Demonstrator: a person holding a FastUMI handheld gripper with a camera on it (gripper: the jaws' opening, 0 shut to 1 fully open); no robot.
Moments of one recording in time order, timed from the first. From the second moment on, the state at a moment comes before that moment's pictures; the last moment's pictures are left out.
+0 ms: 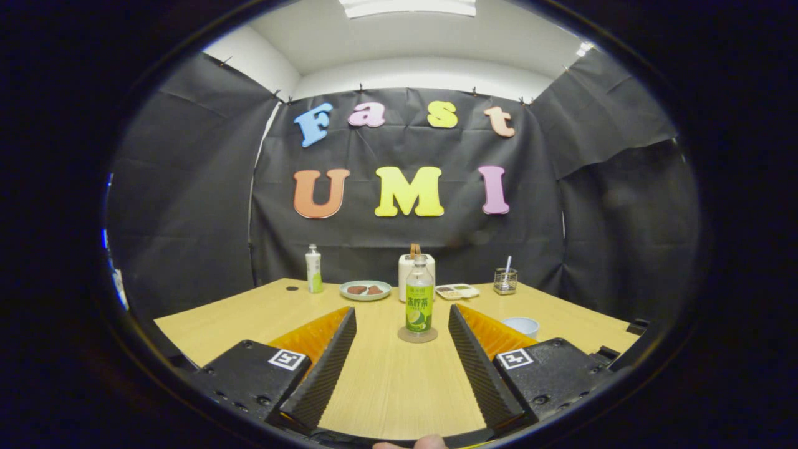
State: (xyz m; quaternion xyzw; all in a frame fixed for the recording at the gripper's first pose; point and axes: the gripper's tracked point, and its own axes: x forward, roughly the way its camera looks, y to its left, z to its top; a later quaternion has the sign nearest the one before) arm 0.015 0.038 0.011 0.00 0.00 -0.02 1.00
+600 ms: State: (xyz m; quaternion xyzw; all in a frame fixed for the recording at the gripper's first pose) arm 0.016 0.037 0.006 0.01 -0.01 -0.03 1.00
